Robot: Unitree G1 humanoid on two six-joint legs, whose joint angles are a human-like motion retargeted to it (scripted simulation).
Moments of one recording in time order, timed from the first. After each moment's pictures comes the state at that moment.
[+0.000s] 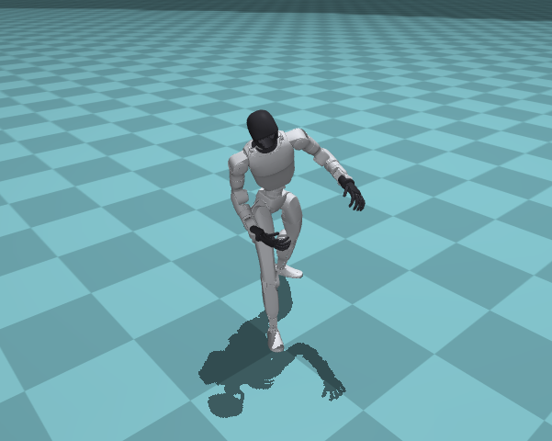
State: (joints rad) left arm -0.14 0.51 0.17 0.02 0.14 -0.24 0.03; right arm -0.22 -0.29 0.12 0.40 0.26 -0.39 0.51; waist -0.51 0.49 0.25; left_leg -0.15 0.38 0.35 0.20 -0.29 -0.26; right_leg -0.85 -0.46 -0.58 0.59 -0.25 -0.15
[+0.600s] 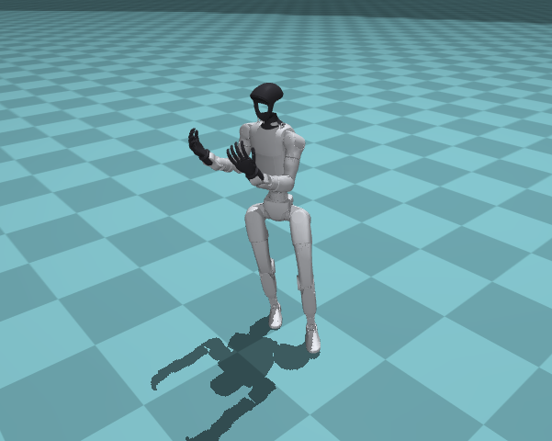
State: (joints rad) left arm -0.59 0.22 0.06 0.03 -1.08 -0.32 -0.41; right arm -0.26 -0.28 -0.09 -0.24 1.01 -0.44 0.26; waist -0.47 0.03 0.03; left_leg -0.48 0.24 0.21 0.53 -0.06 -0.02; right_leg -0.10 0.19 0.24 0.25 -0.24 -0.10
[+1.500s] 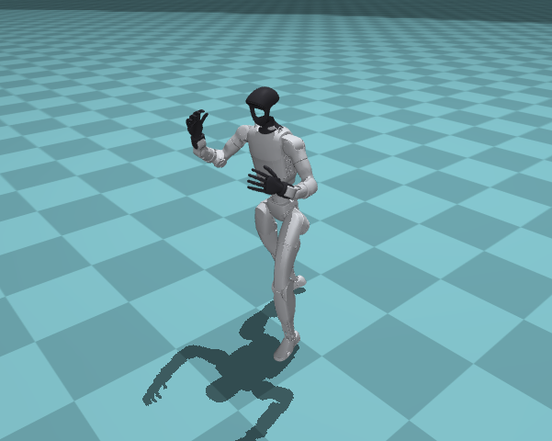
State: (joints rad) left arm -0.20 0.57 0.31 -0.06 -0.64 -0.32 -0.49; right arm -0.71 -0.65 -0.03 -0.11 0.40 -0.65 -0.07; waist 0.07 0.00 -0.07; left_leg -0.82 0.25 0.15 0.67 -0.06 -0.02; right_leg 0.08 -0.17 -0.39 0.12 -0.11 0.26
